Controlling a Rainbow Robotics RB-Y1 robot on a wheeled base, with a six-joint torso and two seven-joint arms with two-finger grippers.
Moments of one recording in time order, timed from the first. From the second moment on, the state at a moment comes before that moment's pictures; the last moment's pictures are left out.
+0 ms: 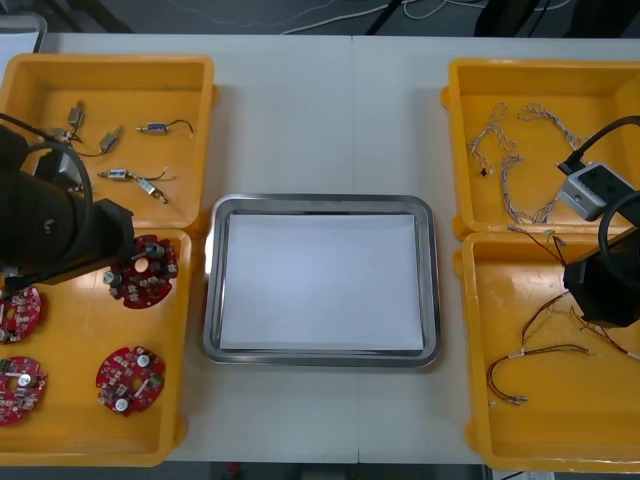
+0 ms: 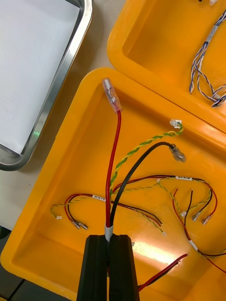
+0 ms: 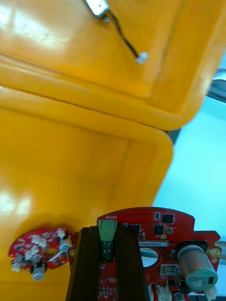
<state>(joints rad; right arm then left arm) -0.22 -0.88 -0.11 -2.48 -1.01 1.92 1.31 -0.29 0.78 0.01 -2.27 0.86 1.79 -0.65</state>
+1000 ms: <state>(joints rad) -0.22 -0.88 -0.11 -2.48 -1.01 1.92 1.31 -0.55 0.77 -0.41 -2.30 0.73 1.87 -0.65</state>
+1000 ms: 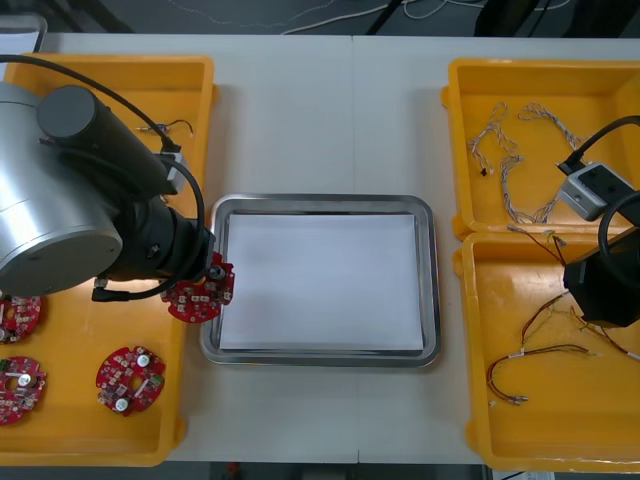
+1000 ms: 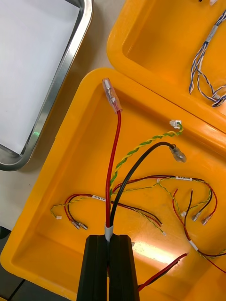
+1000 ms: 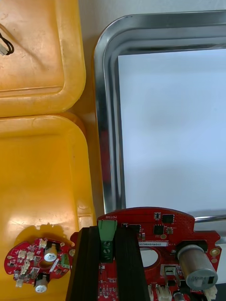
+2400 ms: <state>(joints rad) -0.22 -0.88 -0.11 -2.48 -1.01 1.92 1.31 -0.60 0.55 -0.64 -2.14 0.47 1.83 -0.65</state>
